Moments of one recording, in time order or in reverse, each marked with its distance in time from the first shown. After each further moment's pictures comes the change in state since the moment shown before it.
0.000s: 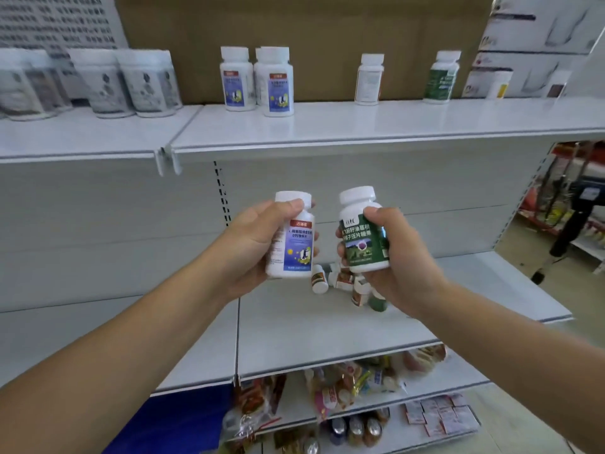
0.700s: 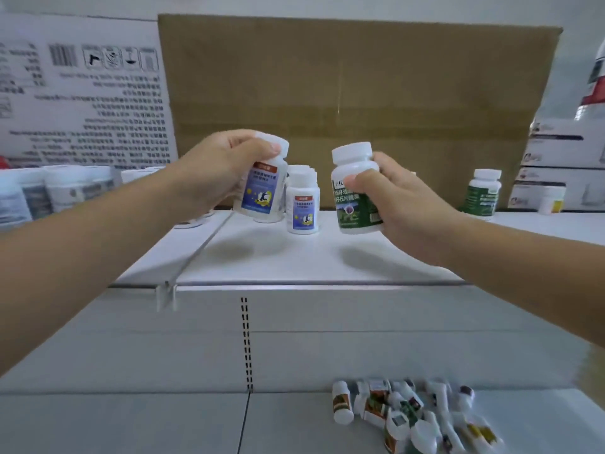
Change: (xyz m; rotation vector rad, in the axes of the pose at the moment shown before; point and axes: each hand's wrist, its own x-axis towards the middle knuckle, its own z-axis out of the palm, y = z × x) left_hand 0.100 0.184 -0.035 0.538 0.243 0.451; right_hand 0.123 -0.152 0.053 -0.556 -0.272 -0.436
